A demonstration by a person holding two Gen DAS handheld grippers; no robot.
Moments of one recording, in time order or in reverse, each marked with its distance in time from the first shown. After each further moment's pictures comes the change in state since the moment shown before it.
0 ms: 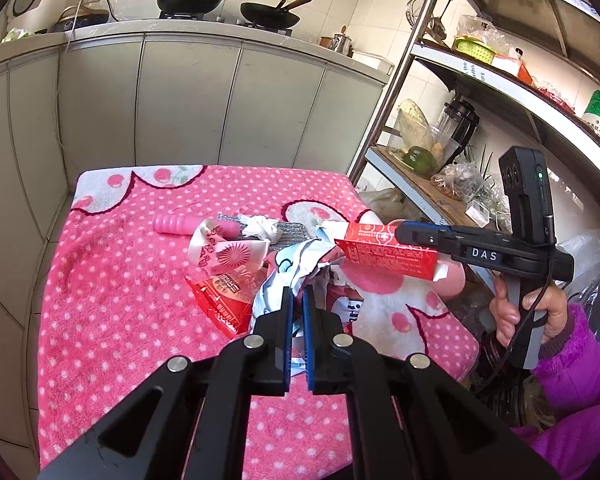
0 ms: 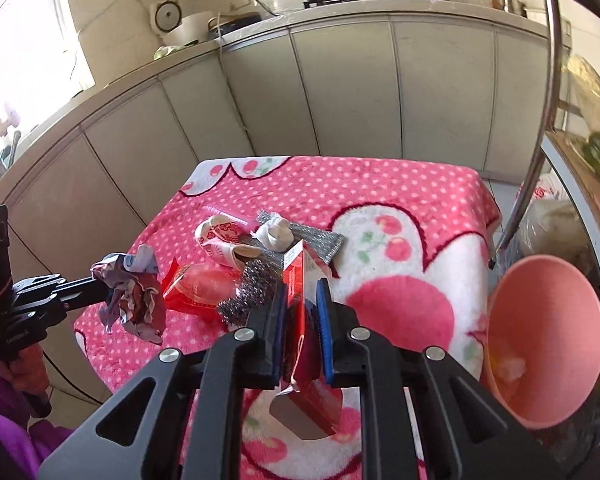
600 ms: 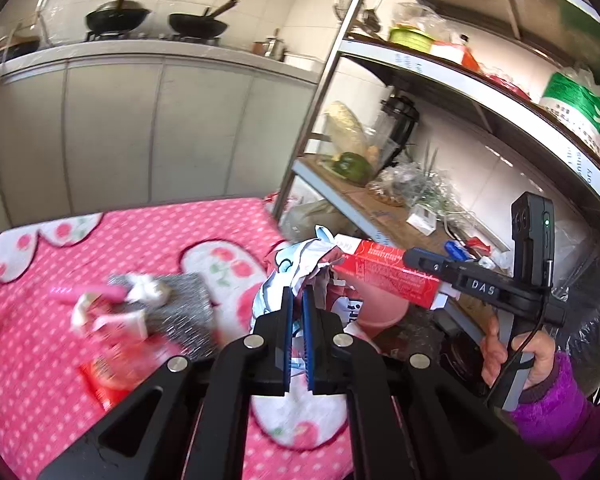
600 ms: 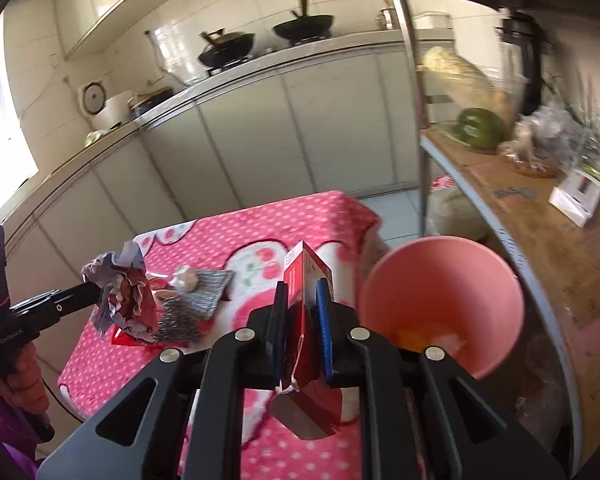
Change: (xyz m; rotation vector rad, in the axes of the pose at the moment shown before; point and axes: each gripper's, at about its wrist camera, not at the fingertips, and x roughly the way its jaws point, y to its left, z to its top) left arm 0.049 -0.097 0.052 0.117 -0.020 -0.182; right arm -0.099 -0.084 -0.040 0.242 -0.213 -0.222
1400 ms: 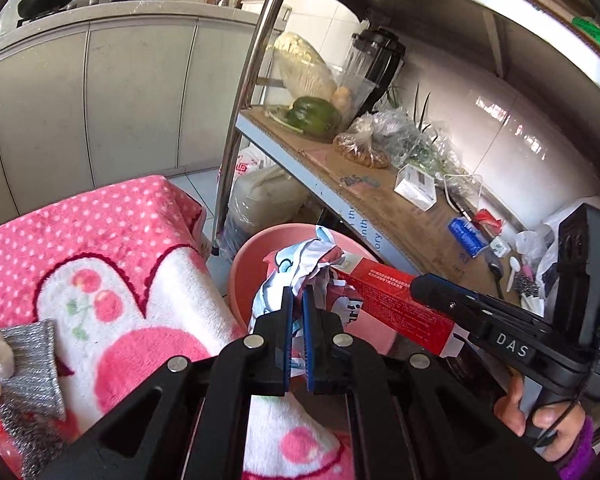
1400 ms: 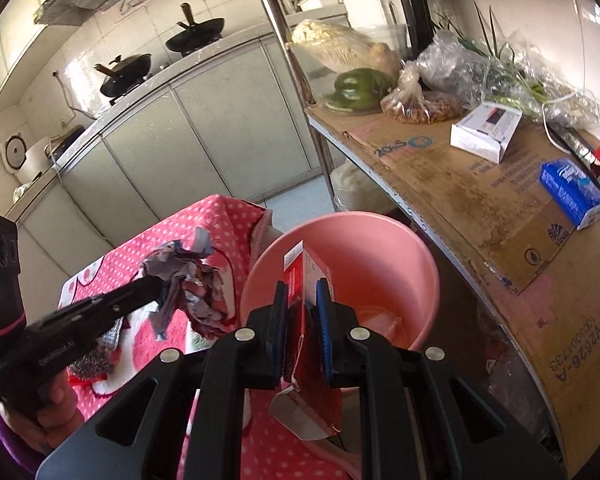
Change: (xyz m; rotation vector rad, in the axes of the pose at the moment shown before) left arm 0.196 -0.074 0.023 0.051 0.163 -0.046; right arm 0.024 -0.102 -0.012 0.237 0.009 -0.203
